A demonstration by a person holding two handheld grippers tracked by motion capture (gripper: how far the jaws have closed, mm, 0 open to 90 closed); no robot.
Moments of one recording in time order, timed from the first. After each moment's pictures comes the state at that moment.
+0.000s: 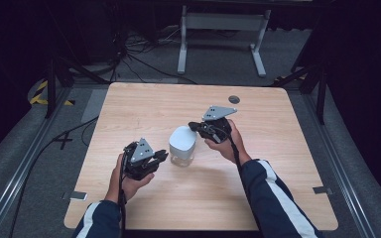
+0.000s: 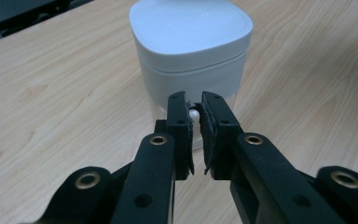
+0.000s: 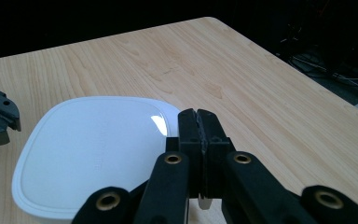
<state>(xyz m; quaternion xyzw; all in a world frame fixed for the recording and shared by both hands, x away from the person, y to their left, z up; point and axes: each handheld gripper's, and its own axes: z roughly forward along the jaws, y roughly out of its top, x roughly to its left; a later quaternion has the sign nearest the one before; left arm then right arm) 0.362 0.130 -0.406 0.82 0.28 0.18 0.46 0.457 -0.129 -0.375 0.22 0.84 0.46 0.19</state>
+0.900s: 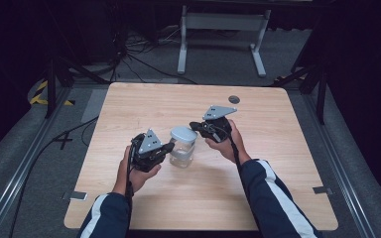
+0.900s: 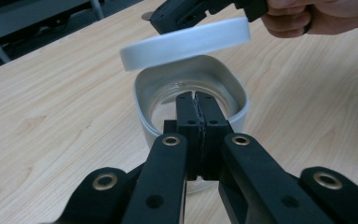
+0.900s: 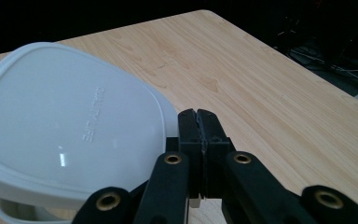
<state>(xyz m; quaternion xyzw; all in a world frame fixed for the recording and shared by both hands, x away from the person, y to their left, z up) 0.376 0.111 -0.389 0.82 0.28 0.19 0.47 0.462 -0.132 -0.379 0.24 0.84 0.46 0.19</state>
